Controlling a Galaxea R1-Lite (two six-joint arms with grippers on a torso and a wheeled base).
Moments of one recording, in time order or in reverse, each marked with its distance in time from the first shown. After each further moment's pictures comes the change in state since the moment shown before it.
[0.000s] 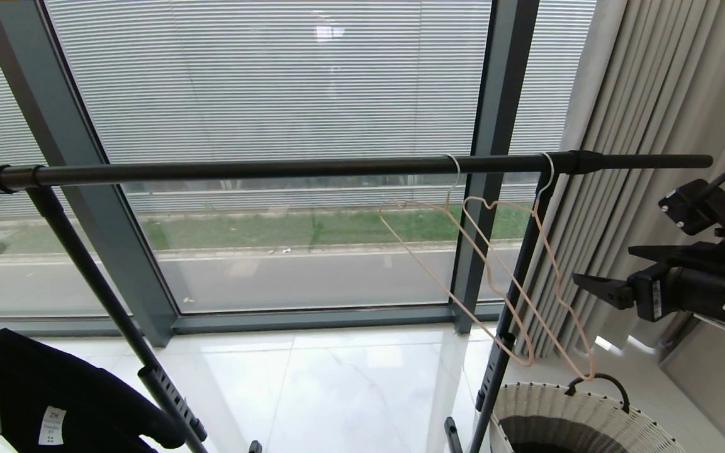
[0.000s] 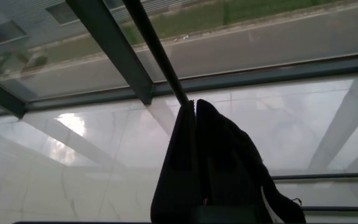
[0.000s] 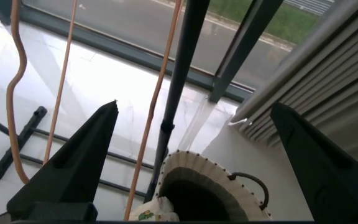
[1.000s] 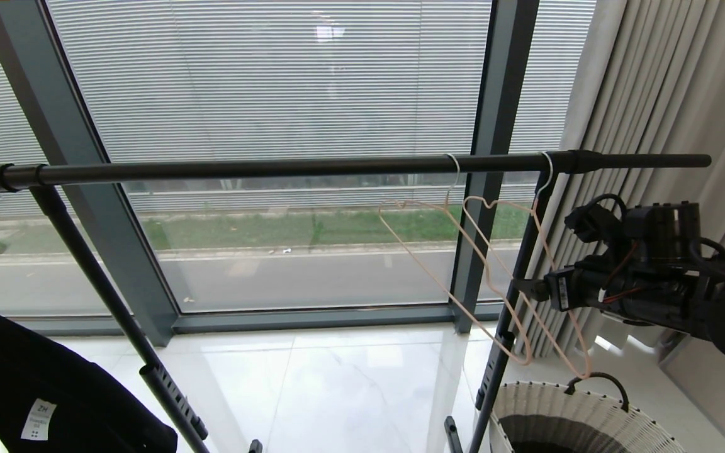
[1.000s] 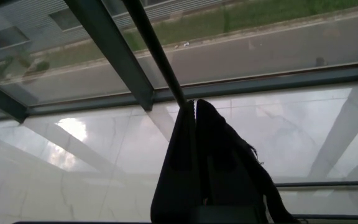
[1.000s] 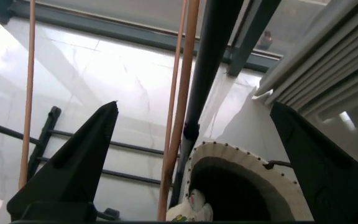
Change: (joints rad) left arm 0.000 0.001 -0.035 0.002 -0.001 0.009; right arm 0.101 0.327 -0.116 -0.100 -0.130 0.185
